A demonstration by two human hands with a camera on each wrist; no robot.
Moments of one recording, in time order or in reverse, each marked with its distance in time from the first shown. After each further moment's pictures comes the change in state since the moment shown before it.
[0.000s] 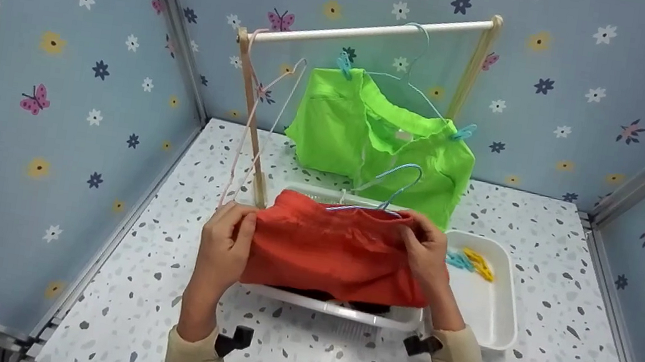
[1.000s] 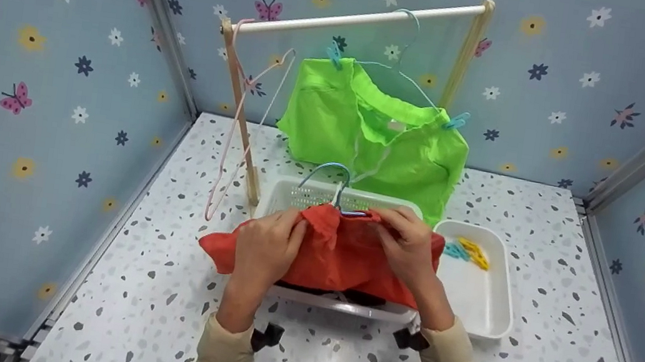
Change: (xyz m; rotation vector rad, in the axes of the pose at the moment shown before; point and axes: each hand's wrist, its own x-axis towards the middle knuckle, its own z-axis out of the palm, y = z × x) left_hand 0.001 0.024 0.064 0.463 -0.133 0.193; right_hand 0.001 -0.004 0.015 -0.327 -0.109 -0.400
